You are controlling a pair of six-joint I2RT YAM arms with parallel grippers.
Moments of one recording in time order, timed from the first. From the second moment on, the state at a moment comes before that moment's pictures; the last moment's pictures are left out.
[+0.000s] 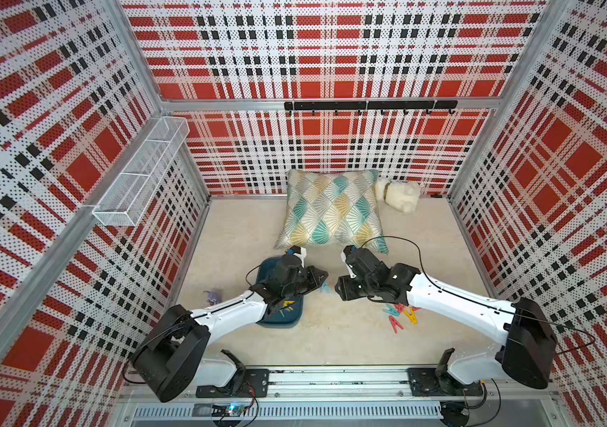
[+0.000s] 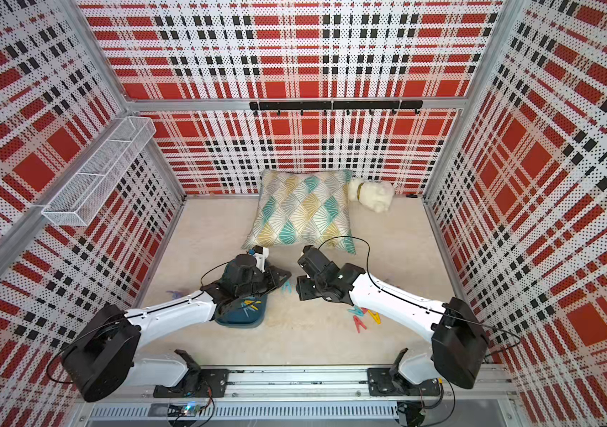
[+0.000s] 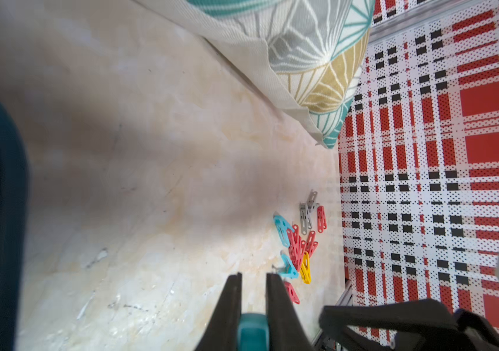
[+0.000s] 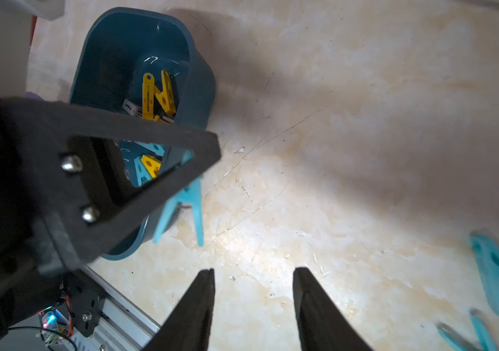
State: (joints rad) left arm -0.61 1.33 0.60 0.19 0.25 -0.99; right arm 0.87 1.39 1.04 -0.58 0.03 0.61
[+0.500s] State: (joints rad) left arm -0.45 1.20 0.60 -0.11 0.02 -0.78; right arm 0.58 1.27 0.82 -0.66 0.16 0.68
